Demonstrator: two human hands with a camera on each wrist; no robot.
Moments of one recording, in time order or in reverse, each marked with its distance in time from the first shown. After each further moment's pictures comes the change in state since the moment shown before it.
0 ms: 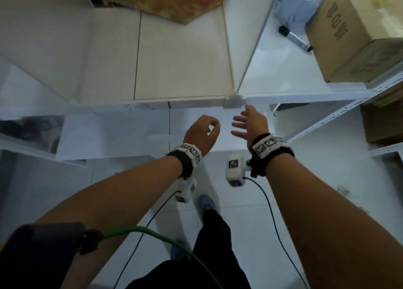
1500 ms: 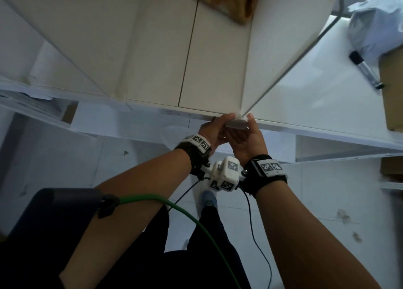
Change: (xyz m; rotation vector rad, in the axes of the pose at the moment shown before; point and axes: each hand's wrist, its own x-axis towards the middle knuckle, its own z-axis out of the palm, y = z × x) left_hand 0.057 -0.070 -0.054 -1.237 -0.109 -0.919; right_hand 0.012 0.030 0.130 0.448 -0.161 0.172
